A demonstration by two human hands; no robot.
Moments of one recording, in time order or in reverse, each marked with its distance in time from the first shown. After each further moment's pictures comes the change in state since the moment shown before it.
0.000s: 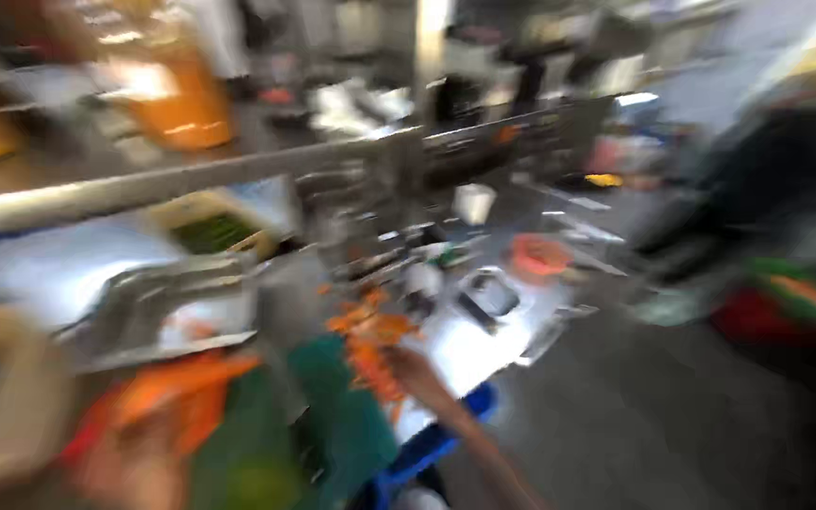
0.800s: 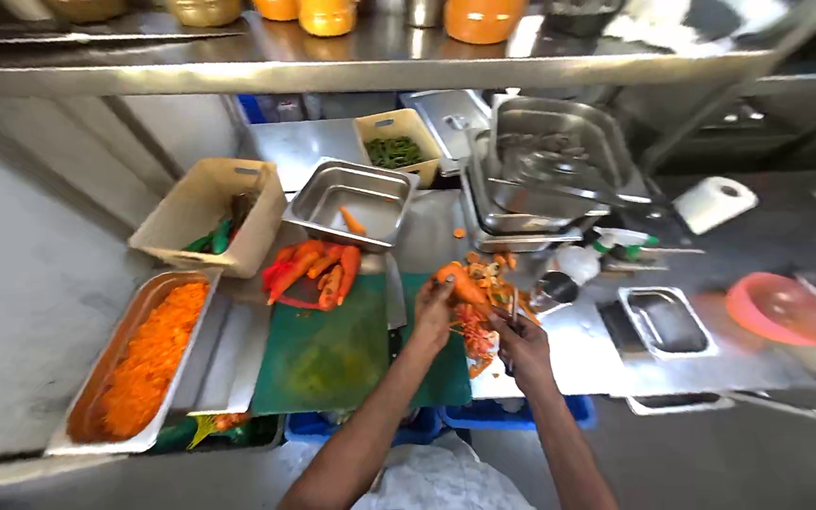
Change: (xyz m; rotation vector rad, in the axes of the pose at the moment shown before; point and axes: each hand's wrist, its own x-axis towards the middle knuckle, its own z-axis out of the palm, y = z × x) left_hand -0.050 -0.004 0.192 -0.827 -0.231 -0.690; right_hand 0.019 0.035 0.025 0.269 -0.003 0.127
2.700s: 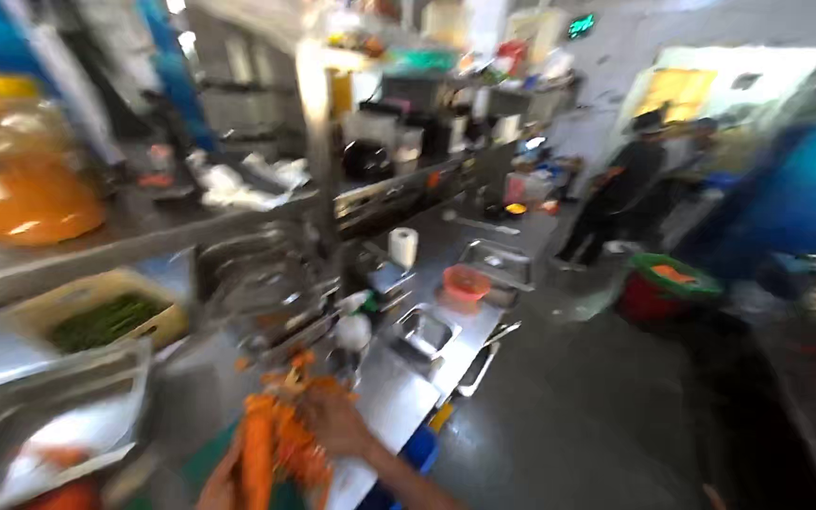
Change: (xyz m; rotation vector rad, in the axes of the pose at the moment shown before) left_hand -0.007 0.022 0.034 0.061 -0.328 -0.228; right_hand 0.027 -0.049 -0.043 -0.466 -0.039 -0.251
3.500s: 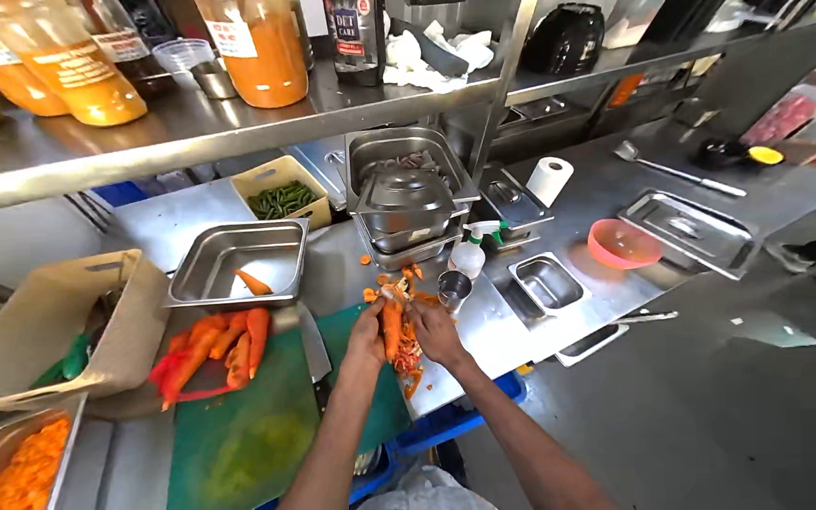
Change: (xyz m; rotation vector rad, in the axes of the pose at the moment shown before) left_hand 0.044 0.007 0.035 -0.159 0.468 -0.175; right_hand 0.022 0.024 0.032 -0.264 -0.032 -0.149
